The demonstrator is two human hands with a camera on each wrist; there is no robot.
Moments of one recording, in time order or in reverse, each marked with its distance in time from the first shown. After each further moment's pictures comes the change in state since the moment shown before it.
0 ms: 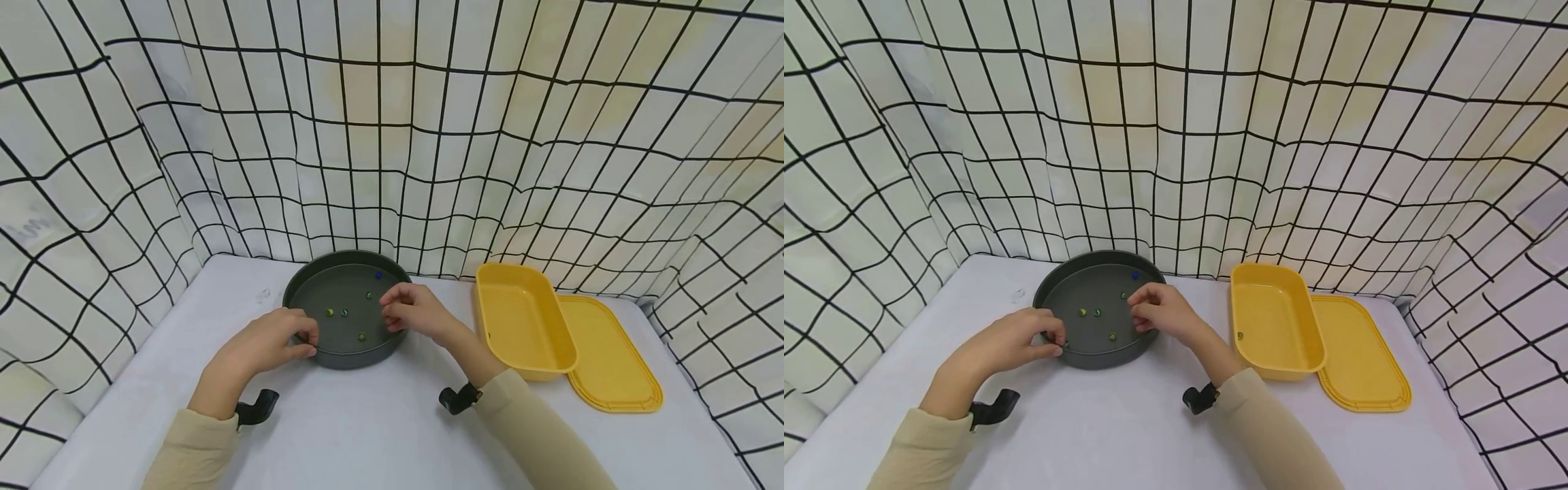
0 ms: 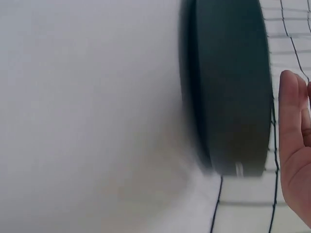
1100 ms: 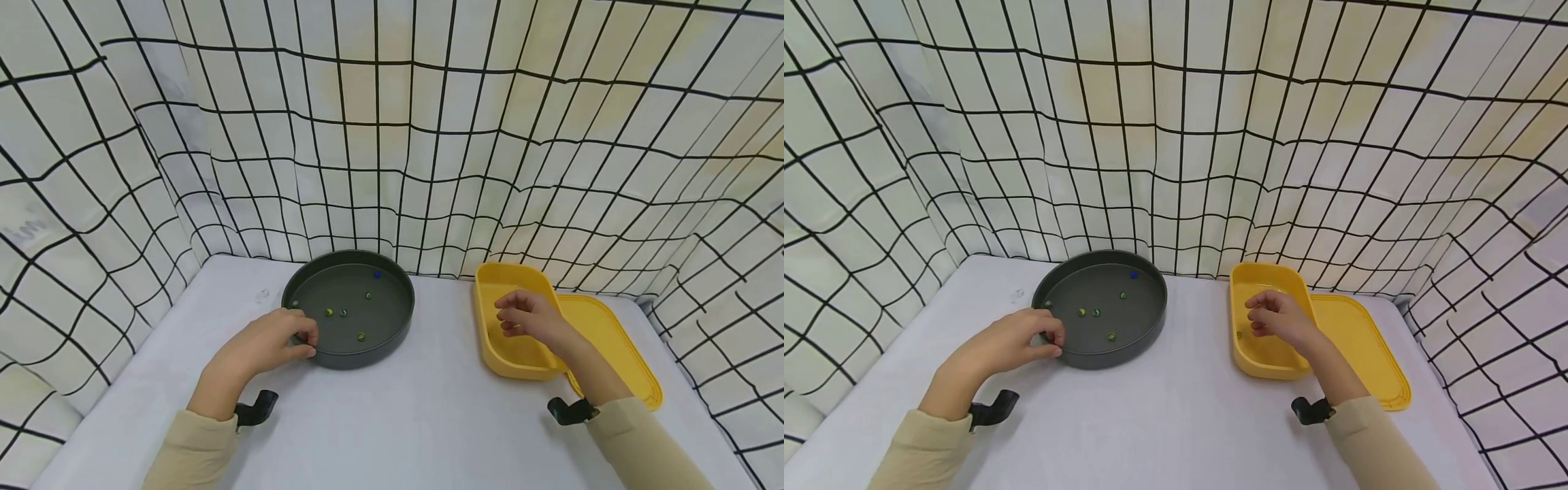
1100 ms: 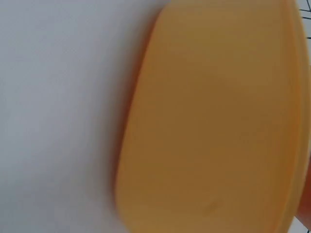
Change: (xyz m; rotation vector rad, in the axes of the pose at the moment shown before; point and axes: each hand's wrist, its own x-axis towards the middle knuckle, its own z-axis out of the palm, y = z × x) left_hand 0.001 -0.001 0.001 -0.013 -0.003 -0.003; right_hand -0.105 0.040 -0.152 -0.131 0.200 0.146
